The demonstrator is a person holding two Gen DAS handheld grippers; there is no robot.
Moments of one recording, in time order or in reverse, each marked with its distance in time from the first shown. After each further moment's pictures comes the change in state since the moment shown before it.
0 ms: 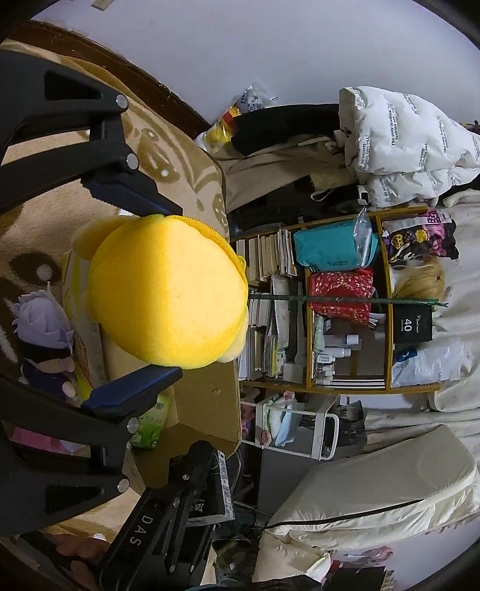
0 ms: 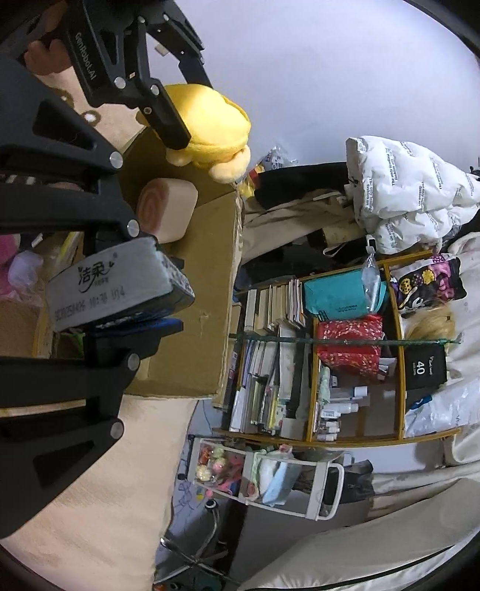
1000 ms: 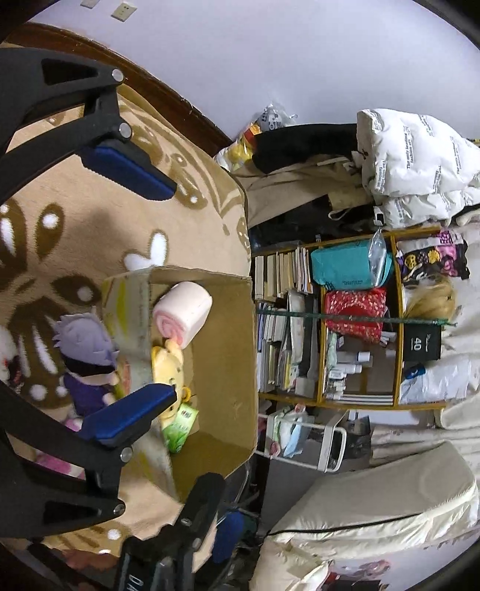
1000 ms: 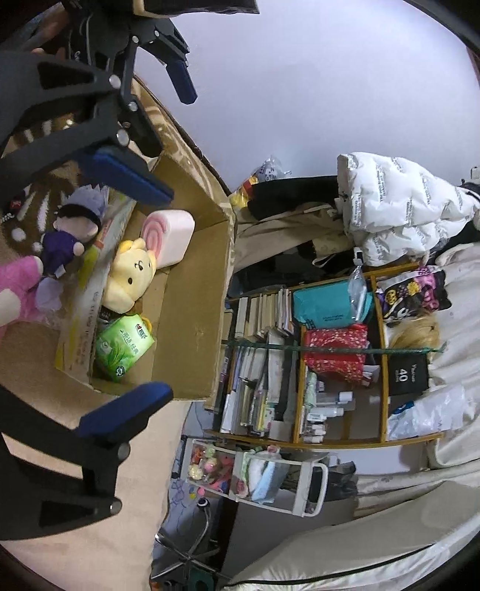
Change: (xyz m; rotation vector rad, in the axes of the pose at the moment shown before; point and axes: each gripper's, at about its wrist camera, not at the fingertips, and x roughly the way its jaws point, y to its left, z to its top) left arm -0.040 0.022 -0.010 -0.032 0.069 0.045; right arm -0.049 0.027 -0.001 -0.020 -0.044 0.007
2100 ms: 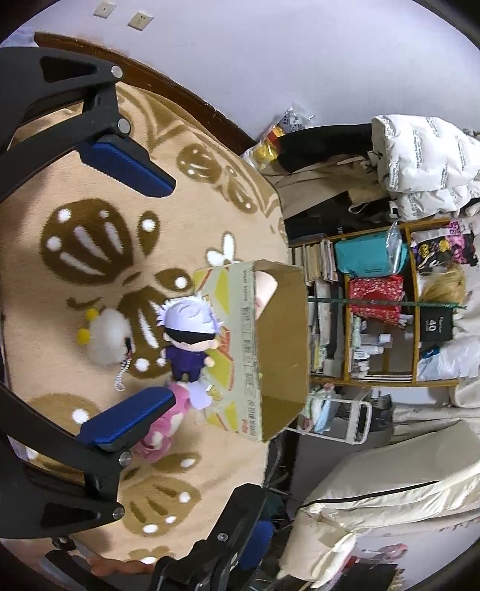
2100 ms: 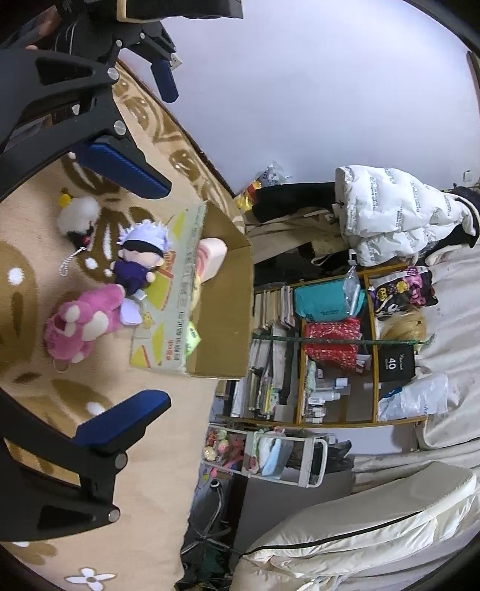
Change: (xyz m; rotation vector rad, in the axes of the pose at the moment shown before) left arm -0.096 -0.012 -0.060 0.035 0.098 -0.031; right arm -0.101 0.027 -0.044 0.013 0.007 -0.046
